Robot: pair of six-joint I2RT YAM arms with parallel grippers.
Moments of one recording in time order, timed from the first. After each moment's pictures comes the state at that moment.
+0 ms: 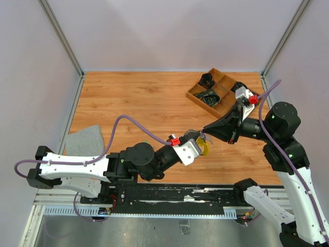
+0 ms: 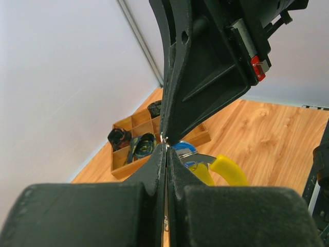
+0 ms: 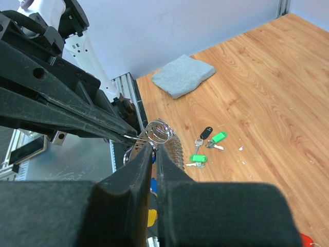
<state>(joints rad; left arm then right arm) -1.59 1.20 1.20 0.16 -0.63 0.47 0.34 0.77 1.19 -0.48 -0.96 0.23</state>
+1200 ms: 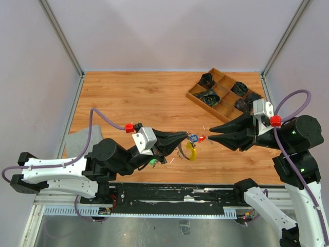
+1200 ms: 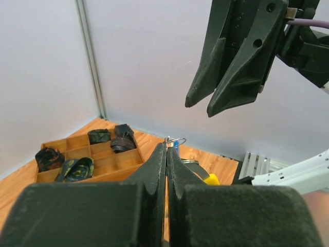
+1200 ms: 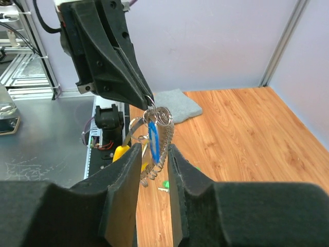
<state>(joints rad) -1.51 0.95 1.01 0.29 -0.40 0.14 0.34 0.68 1.23 -0.38 -1.05 0.09</state>
